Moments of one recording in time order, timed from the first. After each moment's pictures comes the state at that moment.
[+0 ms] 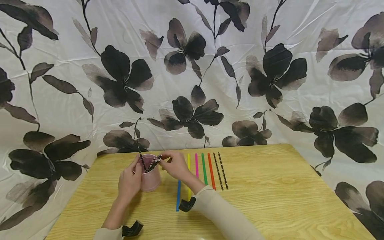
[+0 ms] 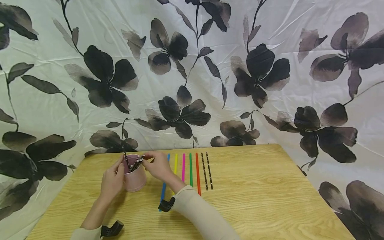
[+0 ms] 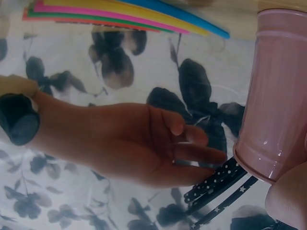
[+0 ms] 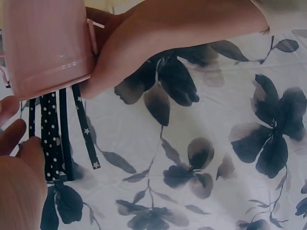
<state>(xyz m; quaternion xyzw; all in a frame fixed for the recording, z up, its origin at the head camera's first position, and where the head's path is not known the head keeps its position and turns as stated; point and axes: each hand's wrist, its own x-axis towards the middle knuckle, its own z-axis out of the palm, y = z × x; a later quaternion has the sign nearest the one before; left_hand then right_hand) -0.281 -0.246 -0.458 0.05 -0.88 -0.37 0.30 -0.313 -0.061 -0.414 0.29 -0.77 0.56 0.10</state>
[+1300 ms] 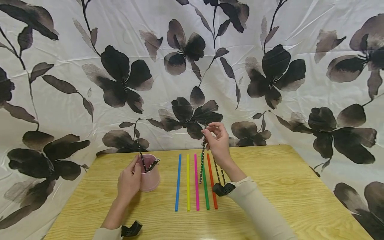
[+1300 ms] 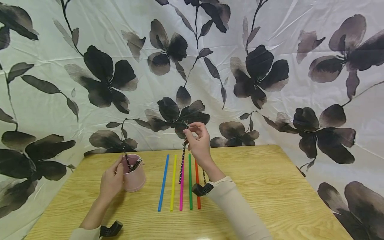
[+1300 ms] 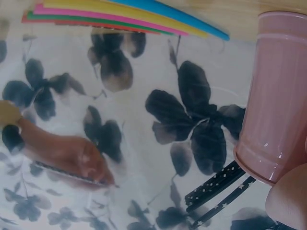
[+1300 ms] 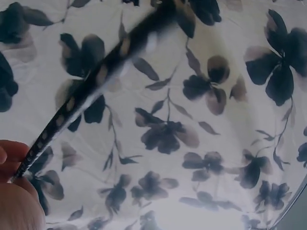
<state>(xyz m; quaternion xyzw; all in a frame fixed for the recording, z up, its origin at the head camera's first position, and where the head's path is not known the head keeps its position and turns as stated) -0.281 -0.245 -0.459 0.06 -0.88 -0.36 0.30 -0.315 0.062 -0.346 0.24 -0.59 0.74 0.21</state>
